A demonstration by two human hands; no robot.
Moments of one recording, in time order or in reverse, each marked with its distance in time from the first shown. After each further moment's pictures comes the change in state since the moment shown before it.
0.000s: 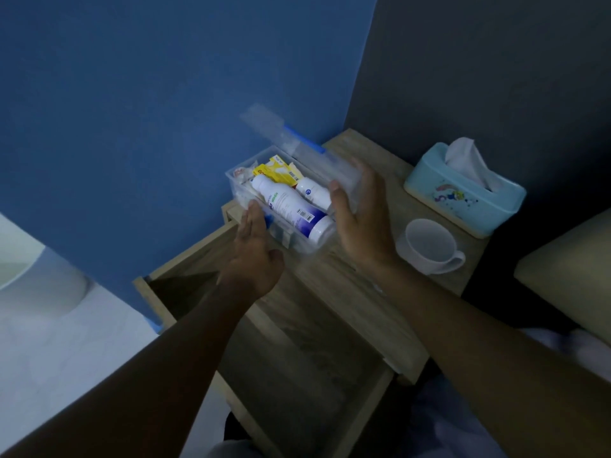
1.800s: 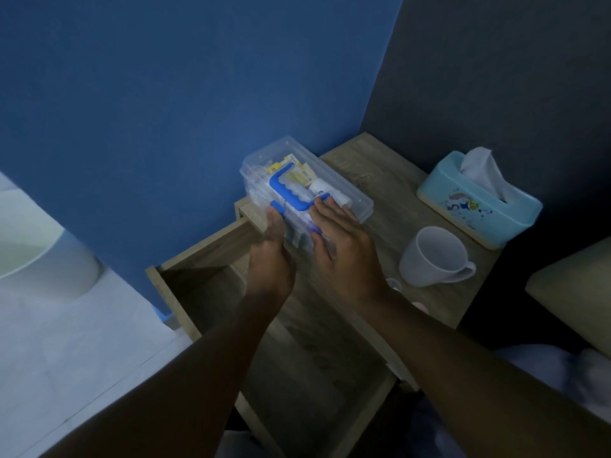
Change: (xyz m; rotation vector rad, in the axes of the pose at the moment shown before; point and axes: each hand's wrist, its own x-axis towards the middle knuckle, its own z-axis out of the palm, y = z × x) left_hand -0.008 0.001 0.028 -0.074 0.295 0.044; right_hand -0.043 0.001 0.017 -0.355 -0.210 -0.392
